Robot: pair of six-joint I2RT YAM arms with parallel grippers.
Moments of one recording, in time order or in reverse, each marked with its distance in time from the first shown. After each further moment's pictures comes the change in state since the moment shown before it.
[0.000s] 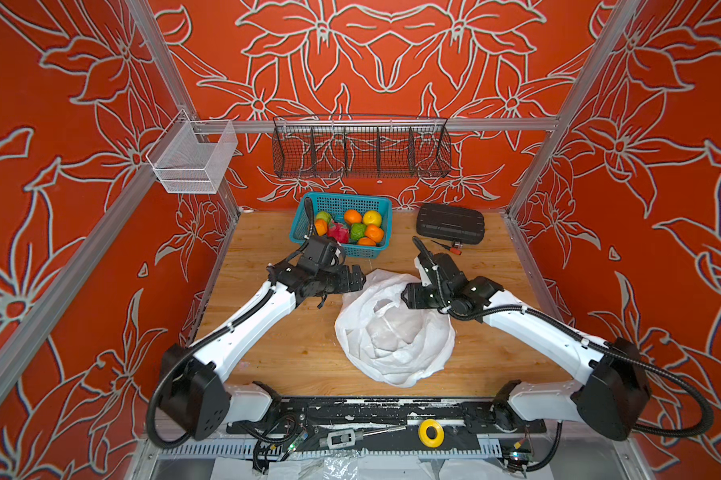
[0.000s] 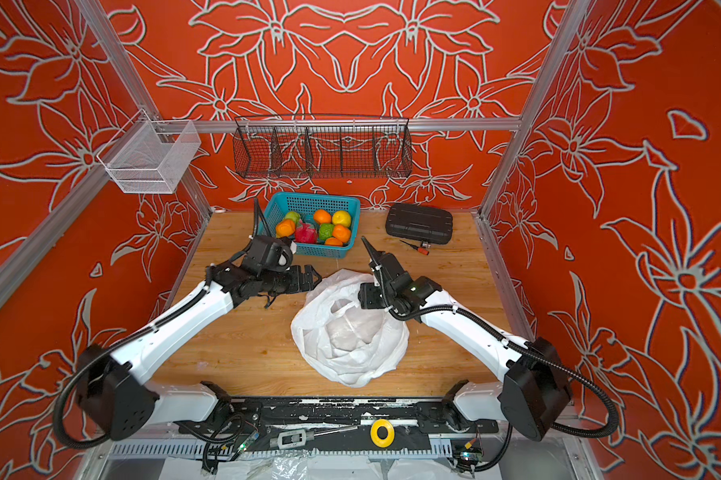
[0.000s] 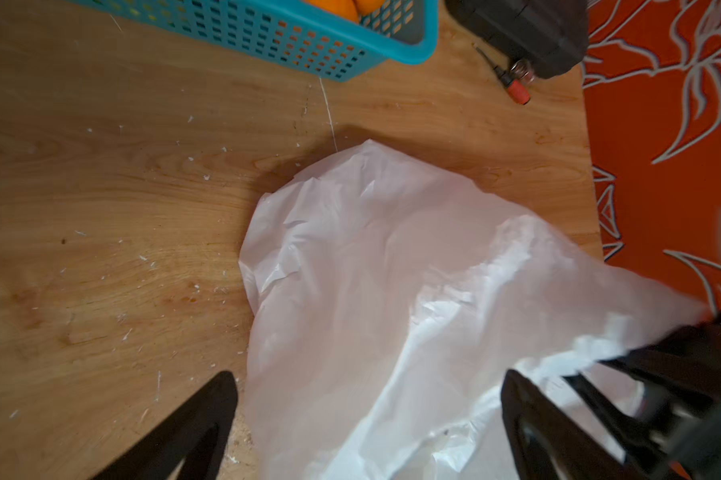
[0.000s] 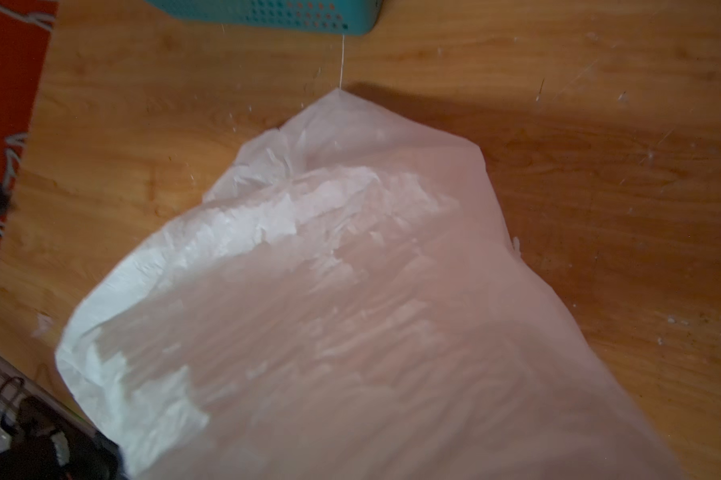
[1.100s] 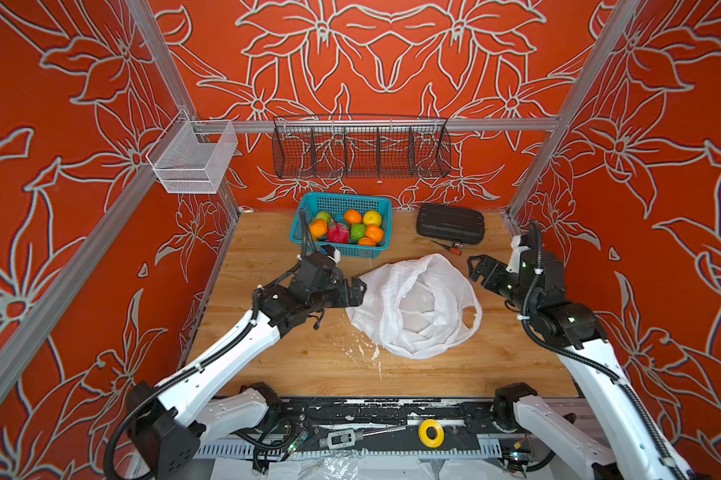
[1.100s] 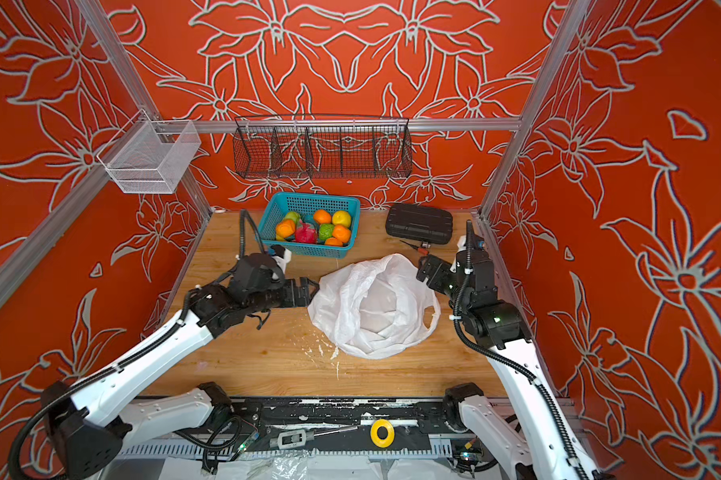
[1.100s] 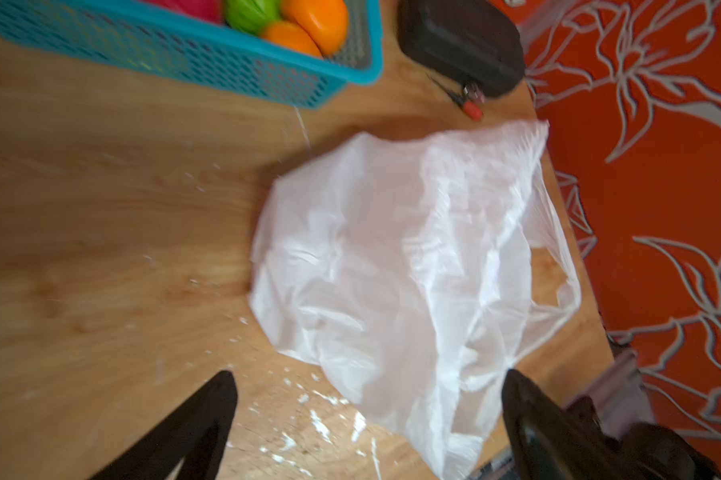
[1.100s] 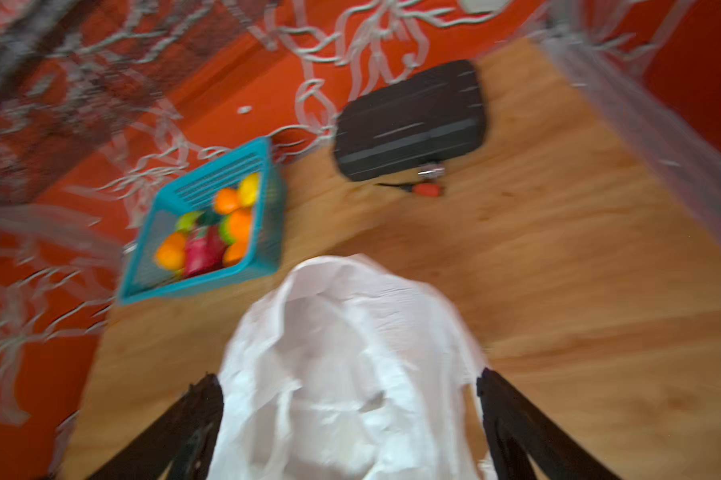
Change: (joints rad) left arm -0.085 -0.348 -0.154 0.047 -0.214 0.005; right arm -0.474 -0.462 -0.059 -0.119 0.143 0.026
